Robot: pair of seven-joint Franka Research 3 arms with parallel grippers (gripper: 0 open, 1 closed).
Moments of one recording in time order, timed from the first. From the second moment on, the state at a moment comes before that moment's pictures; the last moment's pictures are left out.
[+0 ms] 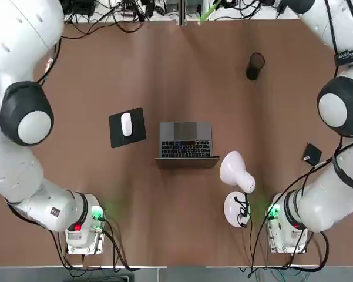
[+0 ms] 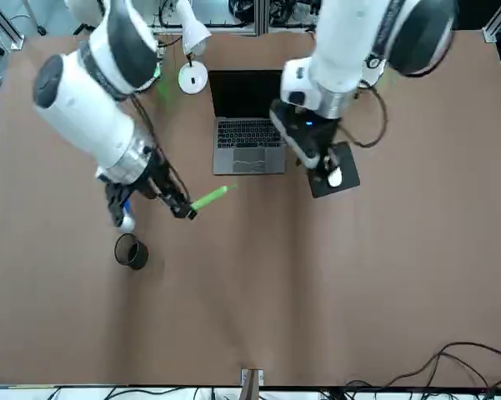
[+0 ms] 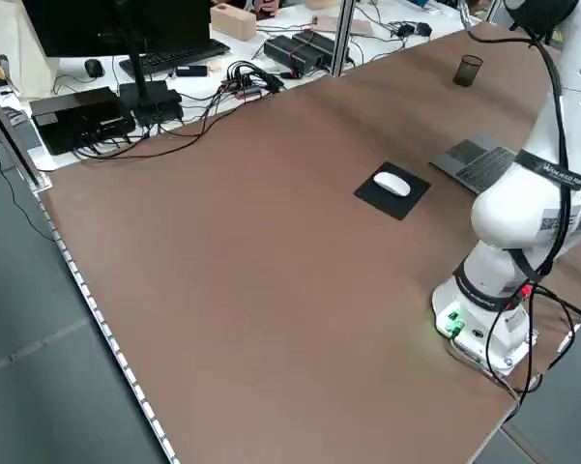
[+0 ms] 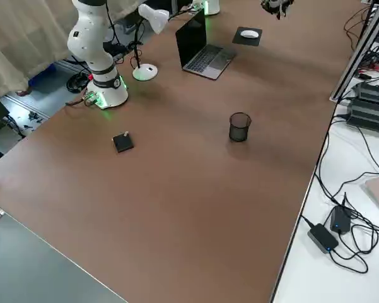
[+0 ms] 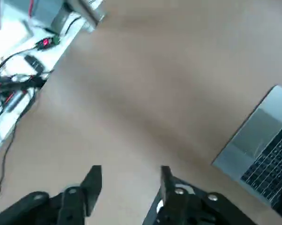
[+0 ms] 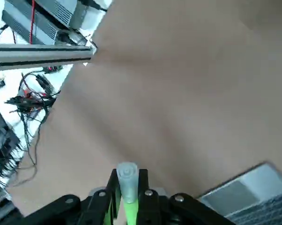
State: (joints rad) left arm -0.38 0.27 -0.23 -1.29 0.14 1.73 0.30; right arm 0.40 0.34 0.00 -1.41 0.36 2.04 1.01
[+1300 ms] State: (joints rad) left arm -0.05 0.11 -0.03 -1.34 0.04 1.43 0.10; right arm 0.13 0.24 -0.01 -1.64 0.33 2.17 -0.16
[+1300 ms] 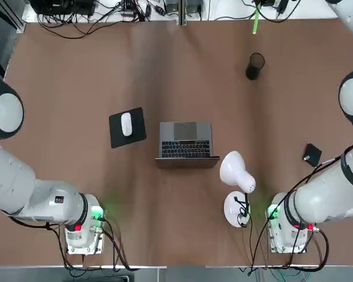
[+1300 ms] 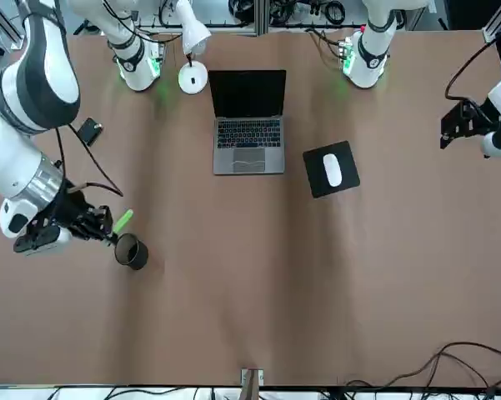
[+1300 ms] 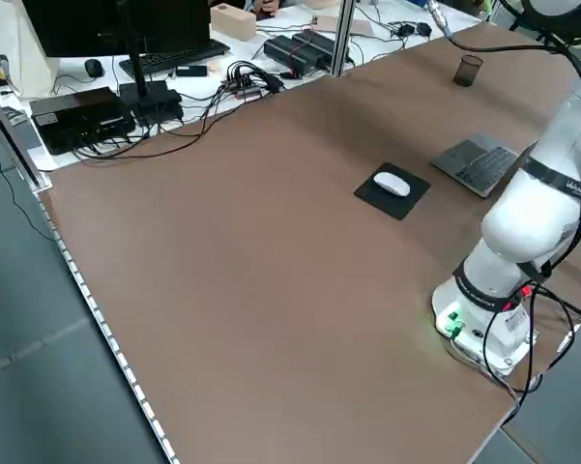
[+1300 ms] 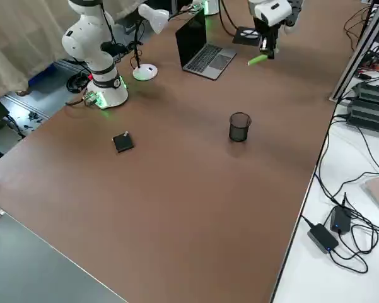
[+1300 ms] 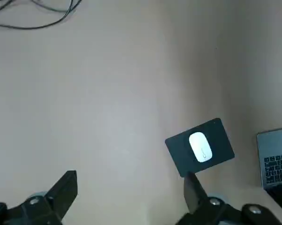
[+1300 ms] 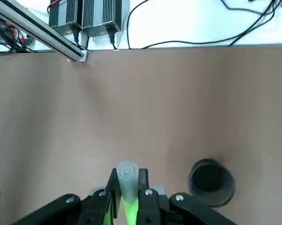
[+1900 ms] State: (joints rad) left arm -0.02 0.06 -0.02 -1.48 0.00 1.58 0.03; right arm 0.10 0.24 0.00 -1.88 0.33 2.57 -0.40
